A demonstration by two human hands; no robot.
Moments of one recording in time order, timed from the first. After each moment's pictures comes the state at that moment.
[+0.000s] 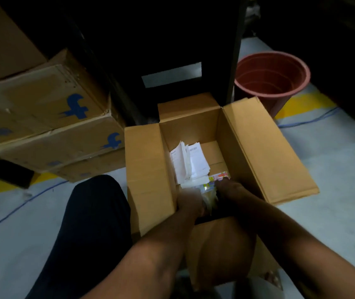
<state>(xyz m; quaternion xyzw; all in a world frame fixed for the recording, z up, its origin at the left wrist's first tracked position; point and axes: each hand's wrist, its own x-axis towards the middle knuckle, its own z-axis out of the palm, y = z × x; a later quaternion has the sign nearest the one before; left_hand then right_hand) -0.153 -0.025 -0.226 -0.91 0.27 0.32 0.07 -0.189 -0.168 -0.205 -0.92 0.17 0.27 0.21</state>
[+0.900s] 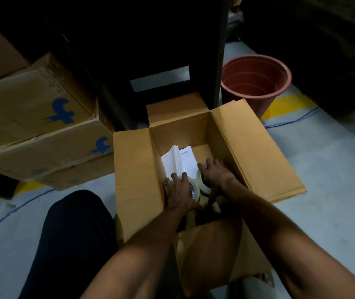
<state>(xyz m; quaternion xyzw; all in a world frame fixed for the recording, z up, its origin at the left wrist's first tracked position) -0.135 -0.030 -0.193 -0.94 0.25 0.23 -0.02 -0.158 -0.190 -0.181 -0.96 0.05 0.28 -0.01</state>
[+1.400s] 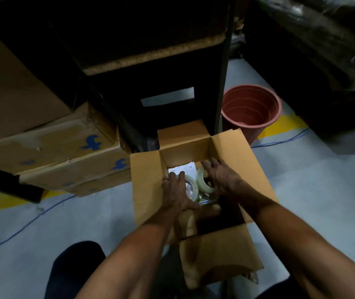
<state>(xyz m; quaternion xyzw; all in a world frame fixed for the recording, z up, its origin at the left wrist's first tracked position) -0.114 -0.027 -0.050 -0.95 0.25 0.20 -0.03 -0.157 -0.214 -0.039 -0.97 0.04 0.22 0.08</state>
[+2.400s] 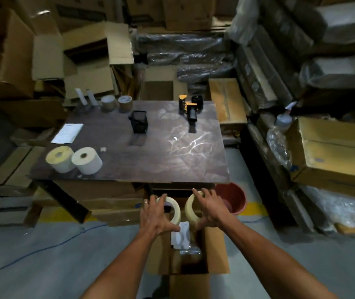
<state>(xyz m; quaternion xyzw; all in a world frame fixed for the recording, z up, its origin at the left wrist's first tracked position) -0.121 0.022 0.509 -0.97 0.13 0.18 -0.13 -0.158 -0.192 0.519 -0.98 0.00 0.21 0.07</state>
